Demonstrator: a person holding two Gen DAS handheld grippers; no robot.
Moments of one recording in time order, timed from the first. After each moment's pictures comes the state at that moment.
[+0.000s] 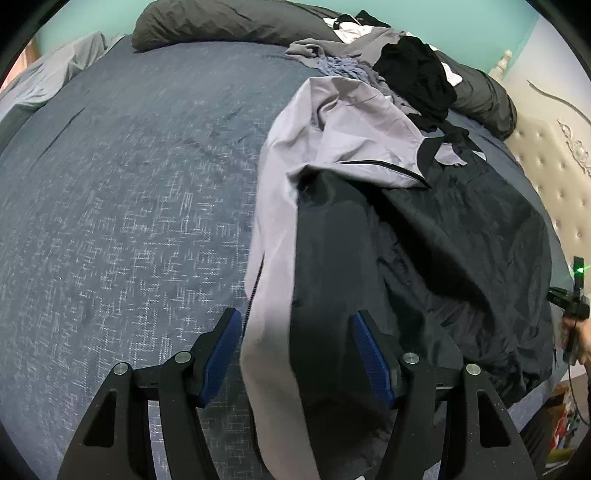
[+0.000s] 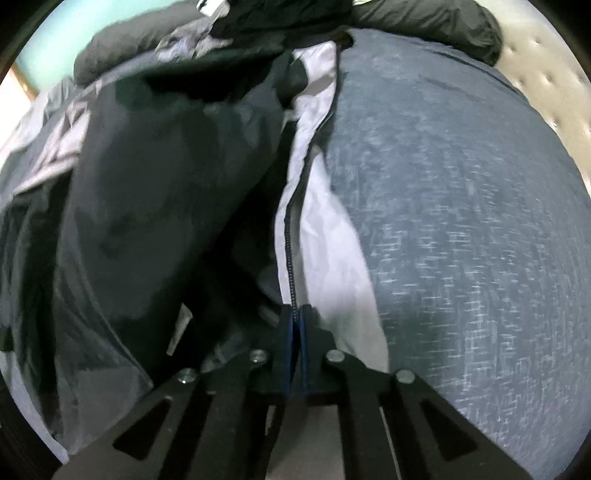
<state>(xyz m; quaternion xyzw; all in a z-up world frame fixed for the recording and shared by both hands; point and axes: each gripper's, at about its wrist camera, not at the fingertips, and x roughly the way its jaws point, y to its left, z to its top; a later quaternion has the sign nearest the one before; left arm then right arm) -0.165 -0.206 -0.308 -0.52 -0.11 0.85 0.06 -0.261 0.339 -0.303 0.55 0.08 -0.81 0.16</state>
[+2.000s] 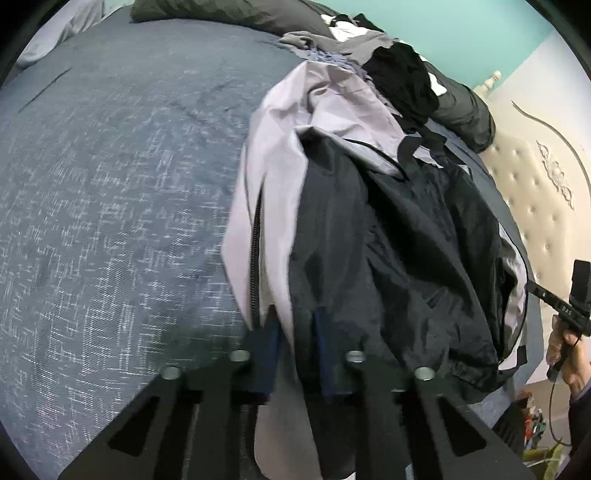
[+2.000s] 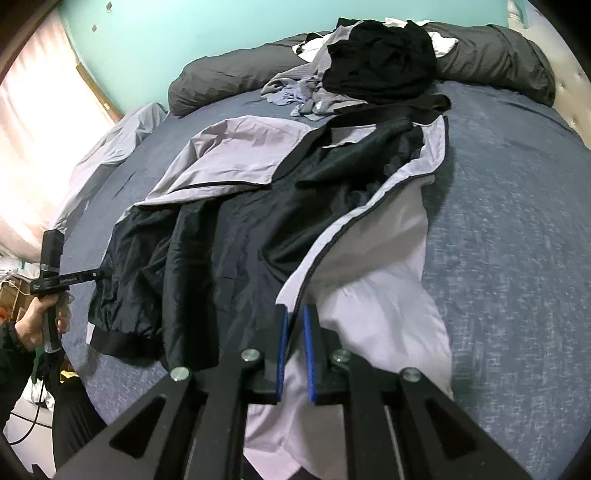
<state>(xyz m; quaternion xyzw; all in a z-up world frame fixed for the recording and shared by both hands) -0.139 -0.202 -0.326 -0.51 -0.16 0.84 0.12 -0.188 0.260 -0.241 0.49 0.01 -0.82 0.31</state>
